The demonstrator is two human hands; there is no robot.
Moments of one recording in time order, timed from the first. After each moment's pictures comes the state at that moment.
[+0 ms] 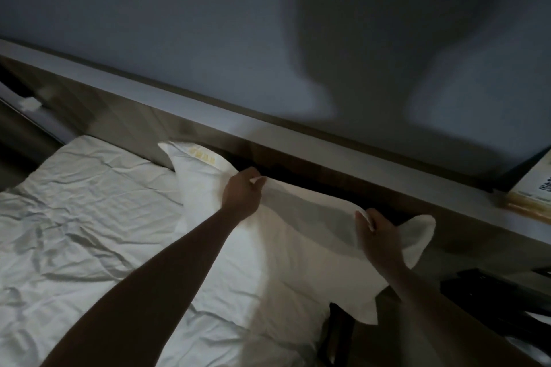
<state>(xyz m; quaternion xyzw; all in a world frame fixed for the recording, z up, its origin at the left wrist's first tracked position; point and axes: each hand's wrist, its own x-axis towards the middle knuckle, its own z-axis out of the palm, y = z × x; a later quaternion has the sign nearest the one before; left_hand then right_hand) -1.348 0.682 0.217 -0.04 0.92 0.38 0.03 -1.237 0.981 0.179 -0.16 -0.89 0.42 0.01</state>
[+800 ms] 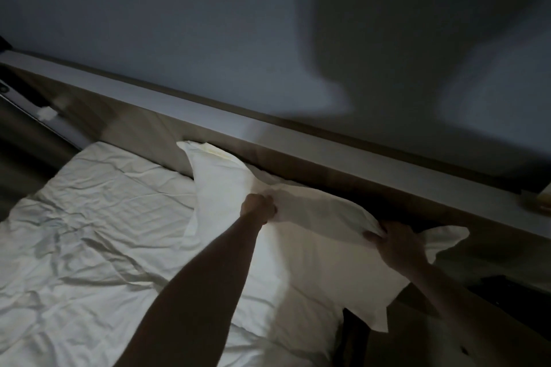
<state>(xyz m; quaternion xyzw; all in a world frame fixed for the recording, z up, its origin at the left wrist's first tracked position) -1.362 0.700 0.166 -0.29 0.84 0.40 0.21 -1.258 1.009 0.151 -0.12 -0.94 0.28 -0.12</state>
